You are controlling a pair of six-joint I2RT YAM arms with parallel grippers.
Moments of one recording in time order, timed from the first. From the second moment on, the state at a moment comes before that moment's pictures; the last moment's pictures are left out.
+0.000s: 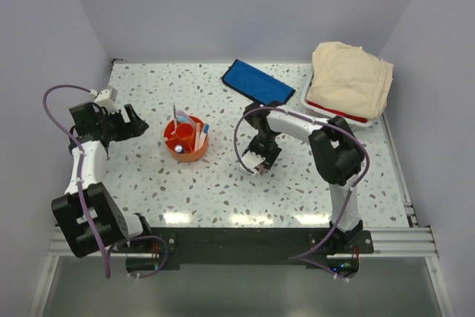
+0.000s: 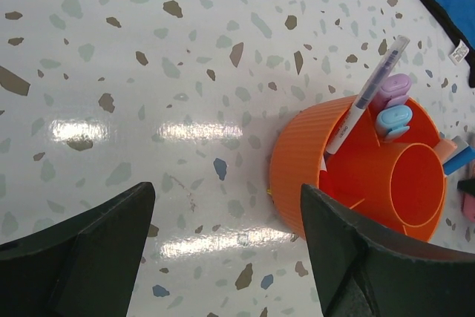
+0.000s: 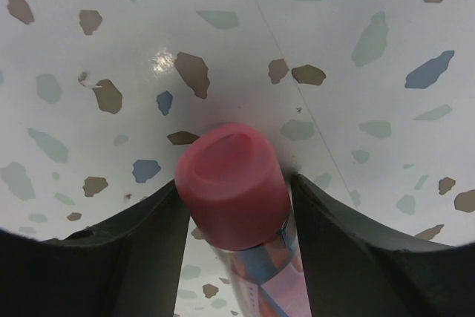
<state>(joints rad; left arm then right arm) 0.43 1.28 0.83 -0.28 0.58 -0.02 0.65 2.04 1.48 -1.09 -0.19 -1.98</state>
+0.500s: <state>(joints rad) 0.43 1.32 0.83 -0.28 0.60 -0.02 0.65 2.05 1.67 -1.12 -0.26 -1.91</state>
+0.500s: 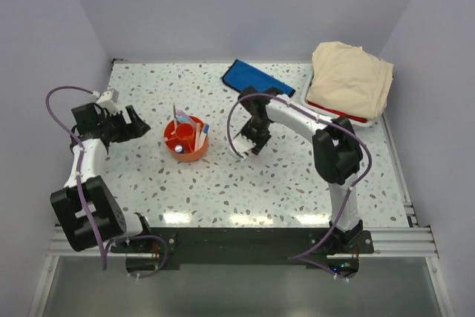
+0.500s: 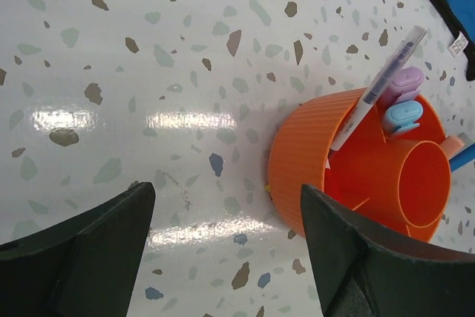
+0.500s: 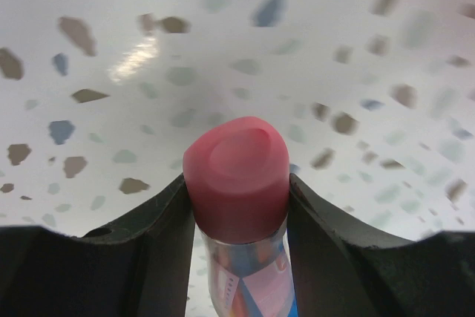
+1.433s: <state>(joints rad) 0.43 1.56 0.86 -0.35 0.65 -0.02 0.78 2.02 1.65 0.63 -0.66 0.43</state>
